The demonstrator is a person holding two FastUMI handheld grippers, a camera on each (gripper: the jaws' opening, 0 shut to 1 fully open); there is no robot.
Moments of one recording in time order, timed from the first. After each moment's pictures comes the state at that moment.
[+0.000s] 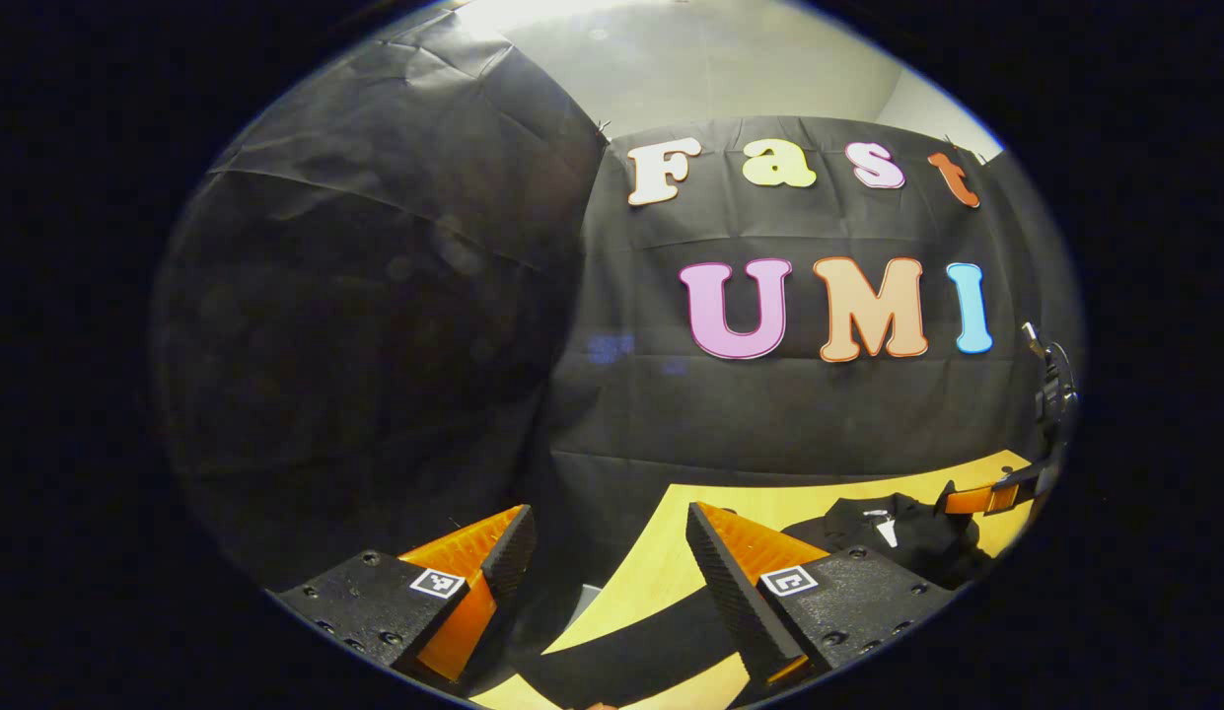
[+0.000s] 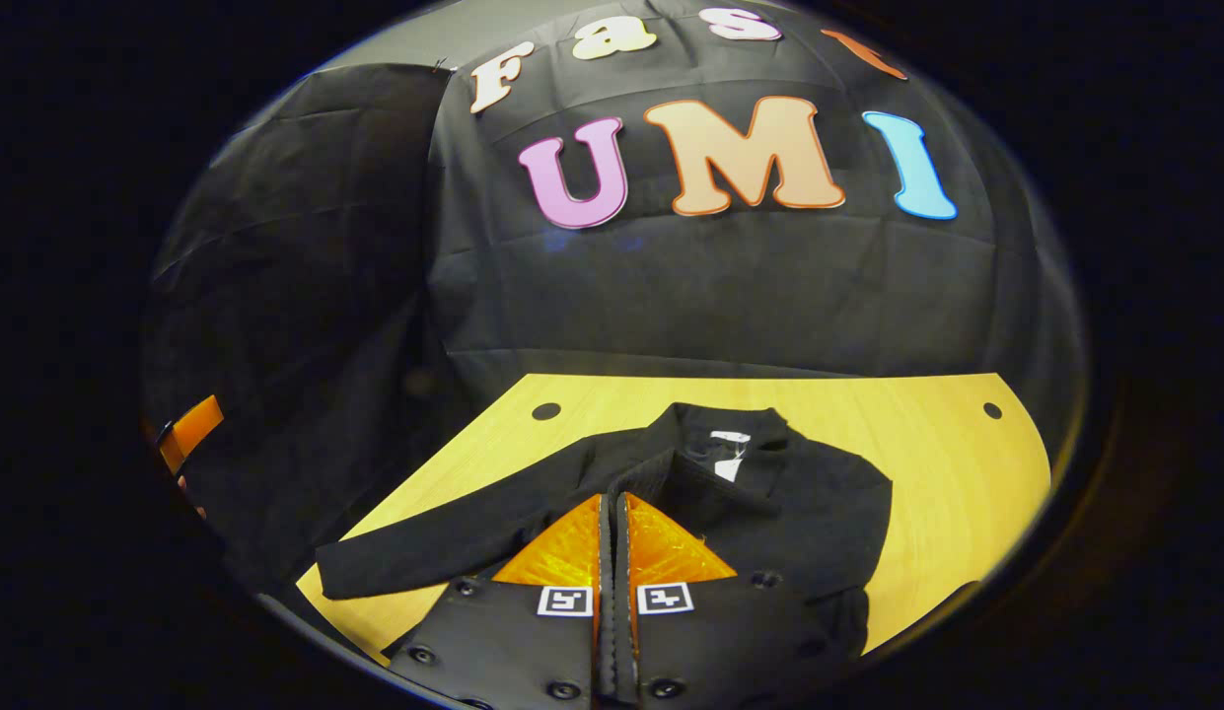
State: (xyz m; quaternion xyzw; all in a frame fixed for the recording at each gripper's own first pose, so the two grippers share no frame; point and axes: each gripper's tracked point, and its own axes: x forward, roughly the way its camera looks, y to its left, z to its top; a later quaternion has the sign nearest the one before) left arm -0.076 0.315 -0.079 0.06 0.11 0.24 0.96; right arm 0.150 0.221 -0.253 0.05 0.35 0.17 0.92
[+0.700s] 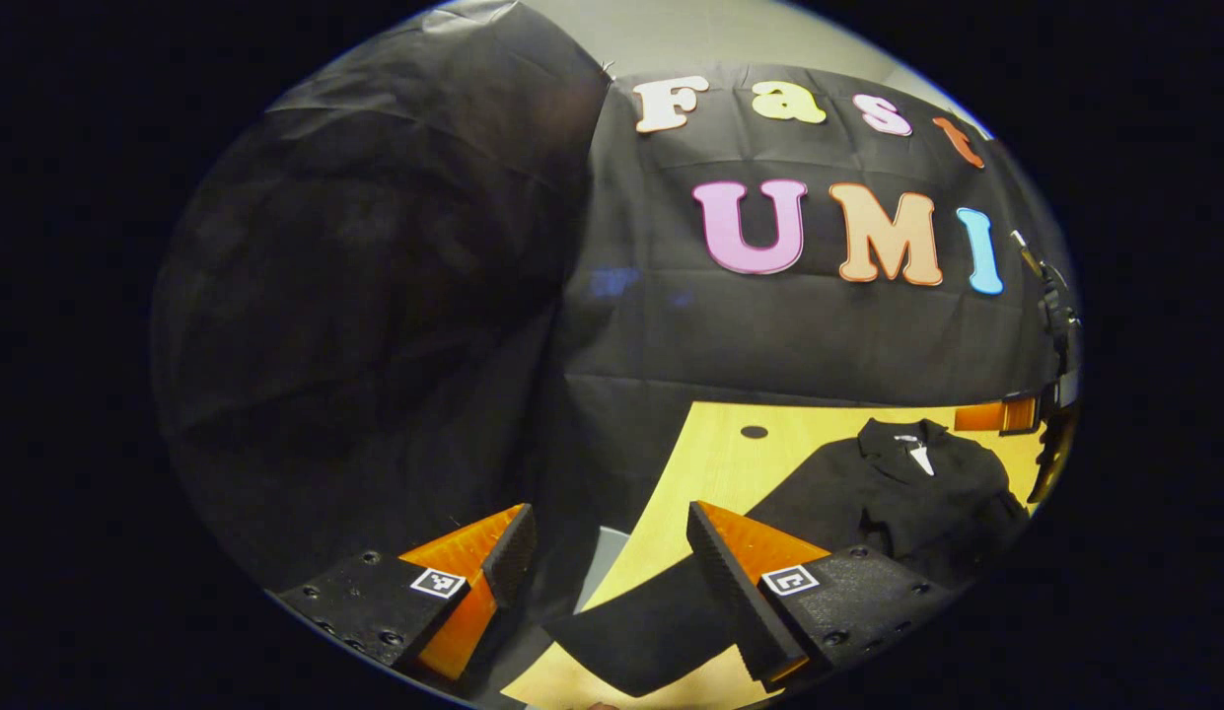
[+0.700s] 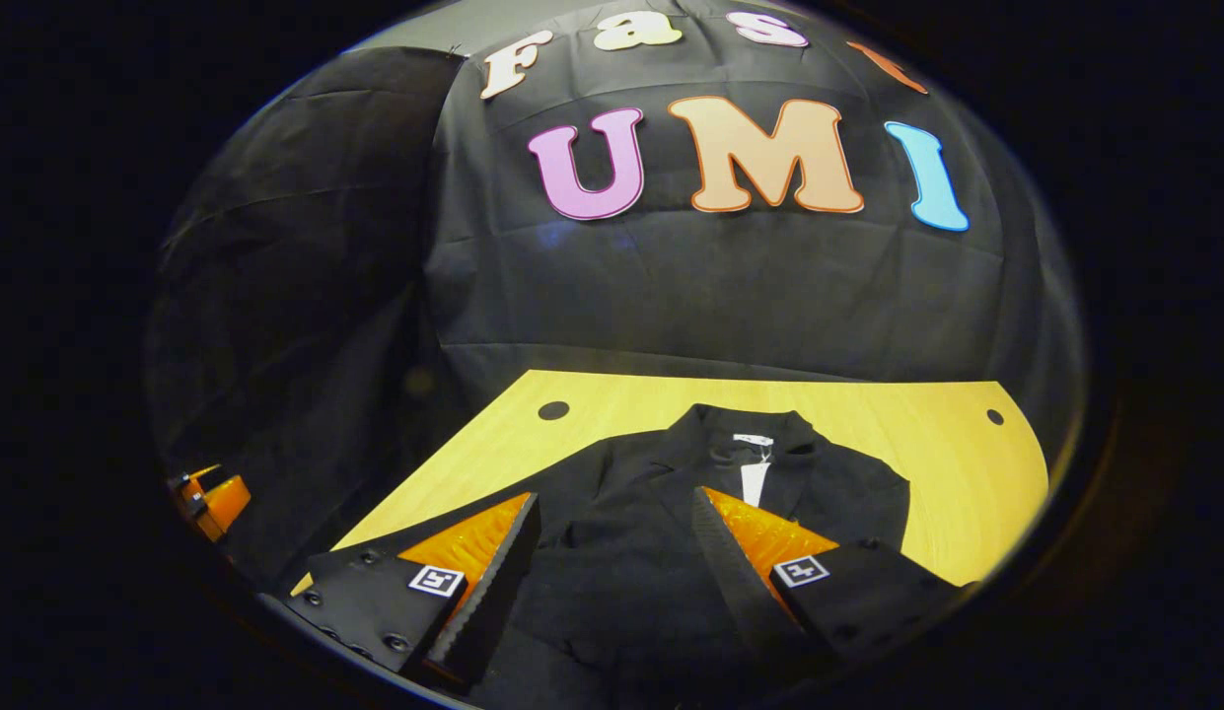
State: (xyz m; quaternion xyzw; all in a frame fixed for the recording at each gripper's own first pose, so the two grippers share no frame) left arm -0.117 0.354 -0.189 0.03 0.23 0.24 0.94; right arm 0.160 0.242 -0.252 0.03 0.35 0.14 0.93
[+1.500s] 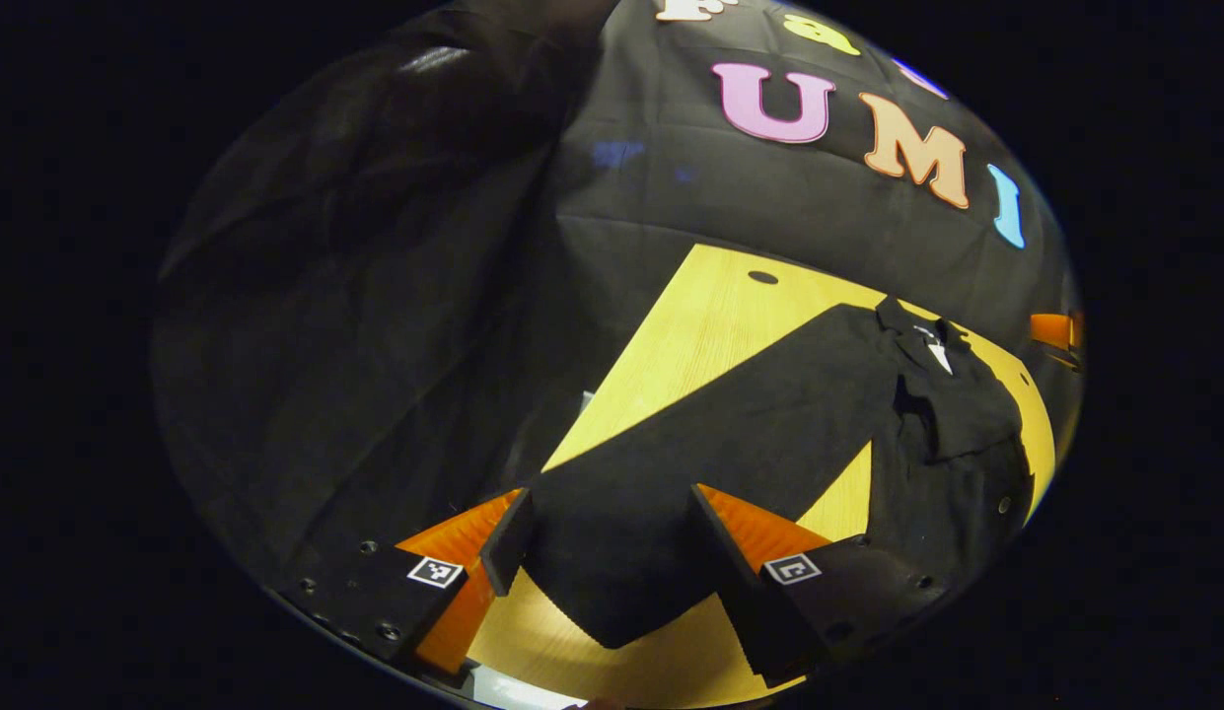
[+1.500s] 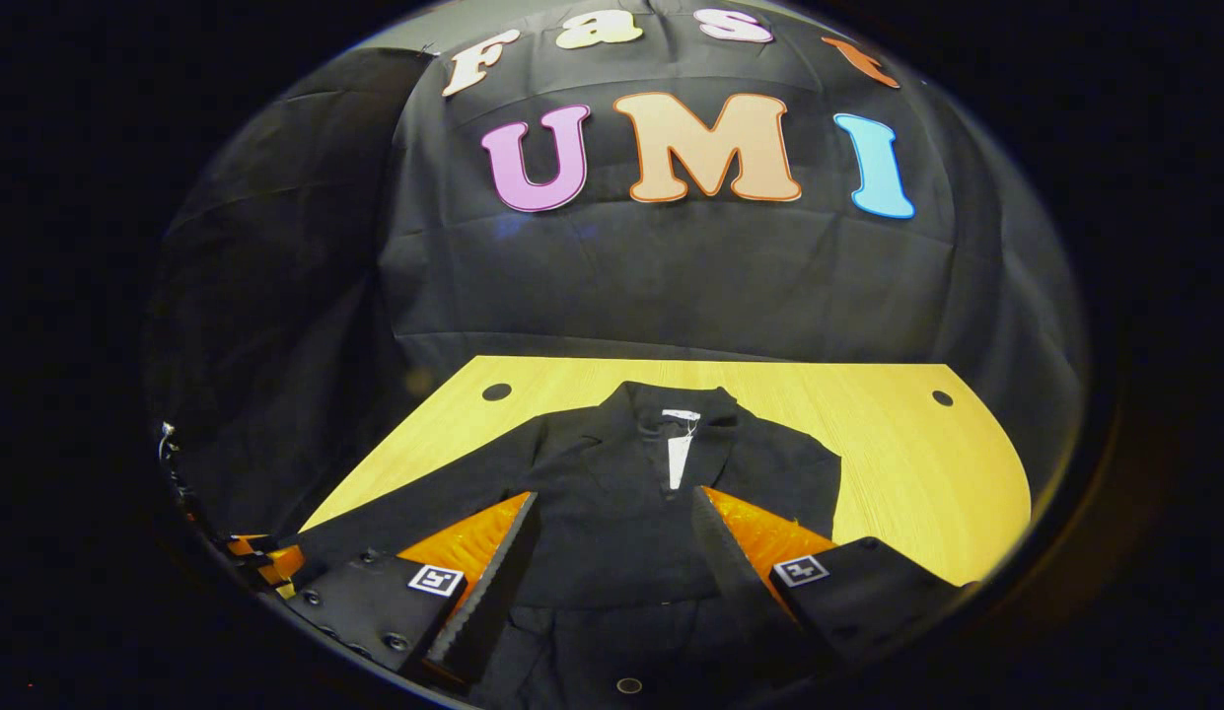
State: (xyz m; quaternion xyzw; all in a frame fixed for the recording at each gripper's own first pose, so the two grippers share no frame) left arm -0.176 0.330 -0.326 -0.06 0.41 0.24 0.88; right arm 0.135 0.190 -0.256 0.03 0.36 0.08 0.93
